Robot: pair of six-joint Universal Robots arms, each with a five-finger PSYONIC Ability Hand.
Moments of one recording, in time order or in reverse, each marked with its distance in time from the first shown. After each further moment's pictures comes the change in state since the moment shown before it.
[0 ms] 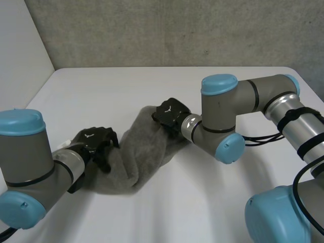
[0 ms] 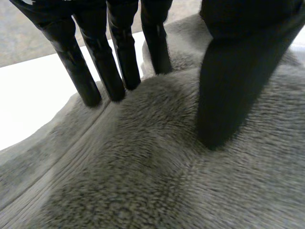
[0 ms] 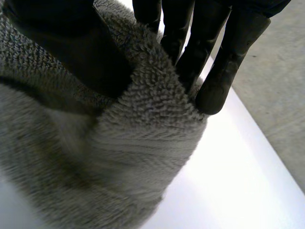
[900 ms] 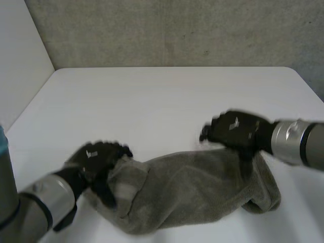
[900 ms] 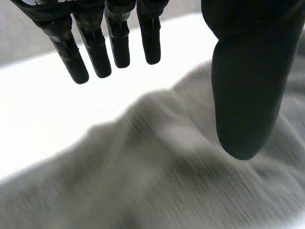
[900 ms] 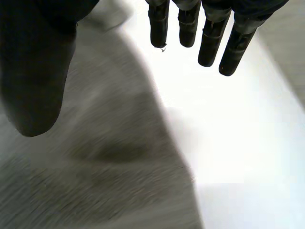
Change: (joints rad) left arm -0.119 0.371 -0.140 -0.268 0.015 0.004; right arm -0.316 -0.924 1.062 0.200 -0.207 -0.208; left_hand -0.335 -0.337 -0.336 -0.336 -0.338; right_hand -1.092 -1.066 -1.062 -1.059 -1.079
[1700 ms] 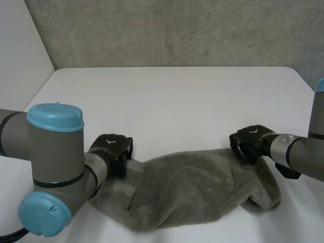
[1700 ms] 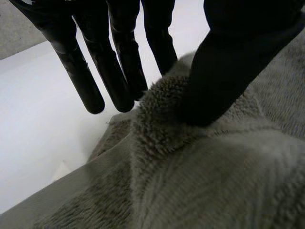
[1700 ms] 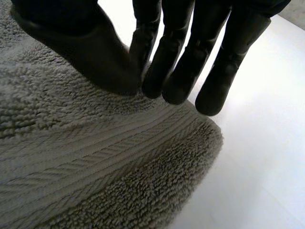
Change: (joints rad) left arm -0.091 -0.426 0.318 0.049 -0.205 0.083; right arm -0.111 0.230 0.074 -0.301 0.155 0.334; left_hand 0.627 0.634 0.634 0.623 0.623; right_hand 1.098 1.085 1.078 1.061 1.098
